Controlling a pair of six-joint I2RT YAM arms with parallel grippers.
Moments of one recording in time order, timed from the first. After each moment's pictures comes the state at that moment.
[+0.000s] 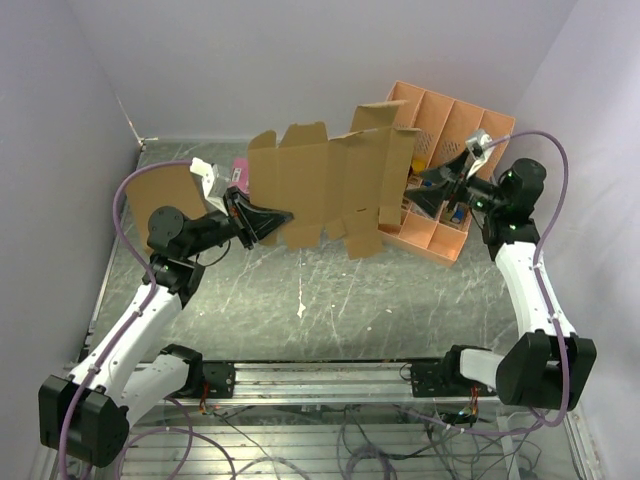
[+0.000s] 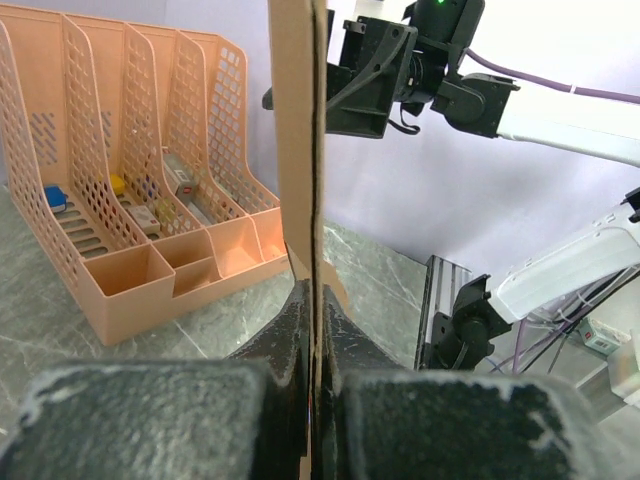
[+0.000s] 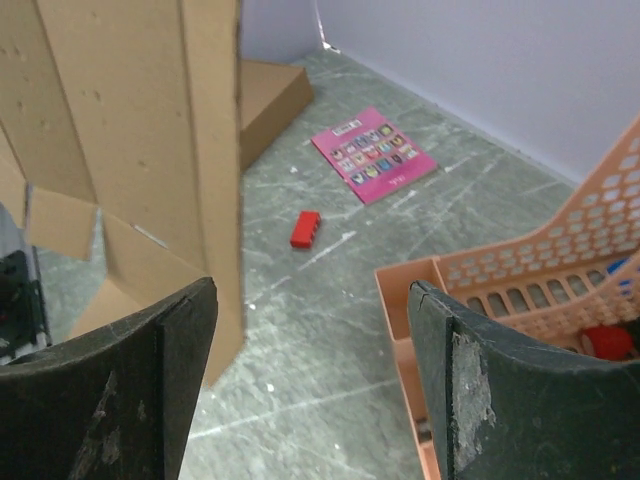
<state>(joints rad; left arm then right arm) -0.33 0.93 0.70 0.55 0.83 -0.55 -0.13 1.19 0.98 0.16 -1.11 0.10</state>
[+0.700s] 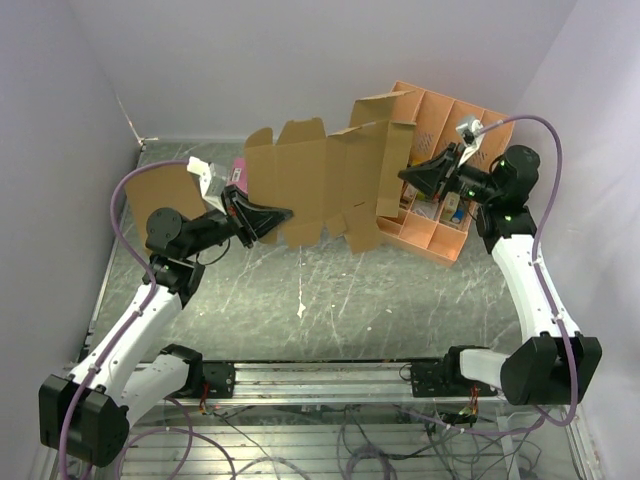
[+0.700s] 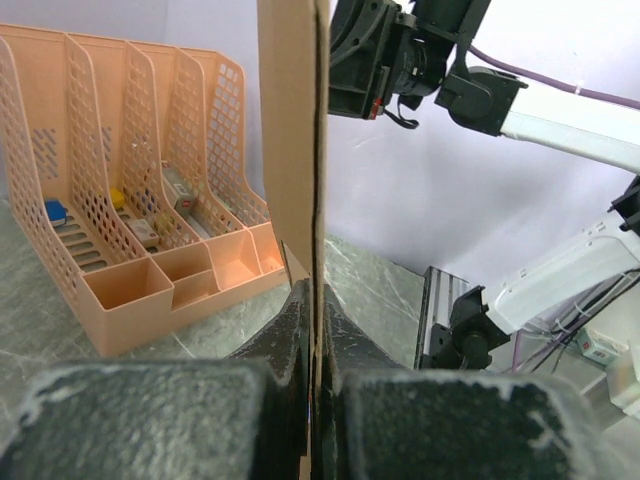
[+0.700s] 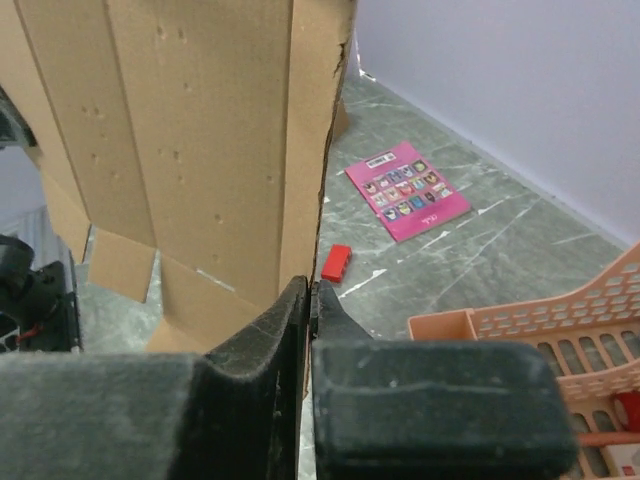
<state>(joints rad) -0.33 0.93 0.70 0.60 0.82 -0.58 0.00 1.21 1.09 0.16 -1.06 0.16</state>
